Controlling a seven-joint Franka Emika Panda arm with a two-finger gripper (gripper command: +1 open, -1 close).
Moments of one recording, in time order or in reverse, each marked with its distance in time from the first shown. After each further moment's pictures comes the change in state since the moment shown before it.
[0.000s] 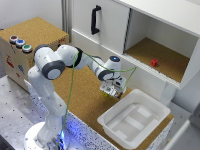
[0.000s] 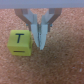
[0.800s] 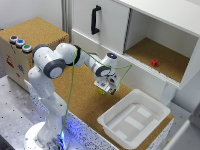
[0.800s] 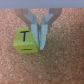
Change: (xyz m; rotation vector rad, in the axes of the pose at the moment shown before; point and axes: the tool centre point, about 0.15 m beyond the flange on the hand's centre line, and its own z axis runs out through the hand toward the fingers) arm -0.001 -0.057 0.006 0.102 -0.062 0.059
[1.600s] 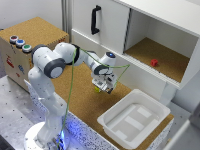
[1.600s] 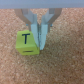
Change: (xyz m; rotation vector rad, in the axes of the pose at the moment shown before) arm 0.000 -0.031 -0.005 0.016 0.009 -0.107
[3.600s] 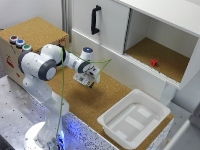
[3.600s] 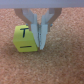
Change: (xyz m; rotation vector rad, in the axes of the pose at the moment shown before) arm 0.003 -0.127 0.021 -0.113 0.127 0.063
